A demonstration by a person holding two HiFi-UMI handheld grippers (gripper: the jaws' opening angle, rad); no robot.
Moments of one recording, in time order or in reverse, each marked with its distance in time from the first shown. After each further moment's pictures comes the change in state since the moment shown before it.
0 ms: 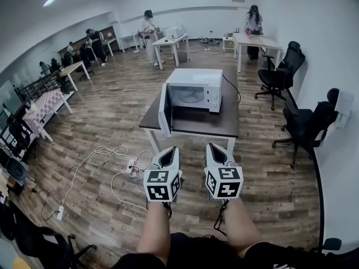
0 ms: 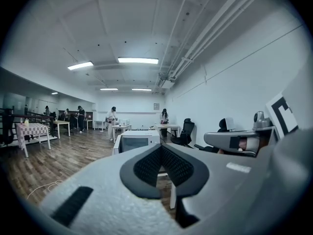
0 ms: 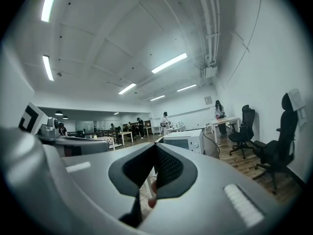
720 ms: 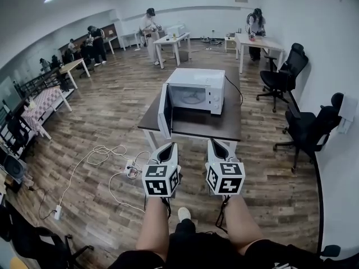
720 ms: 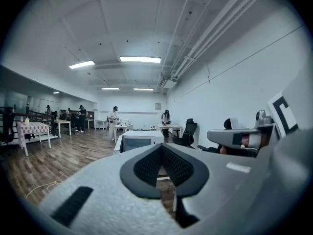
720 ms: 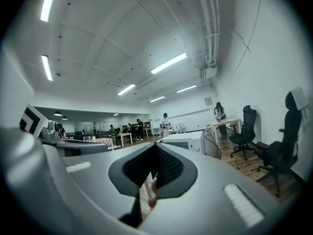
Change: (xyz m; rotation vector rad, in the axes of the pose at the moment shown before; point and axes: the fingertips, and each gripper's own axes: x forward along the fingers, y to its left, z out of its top) left arm 0.046 0.028 0.001 -0.010 -0.003 0.017; right arm 0.047 -0.019 0.006 -0.004 -0.017 -0.002
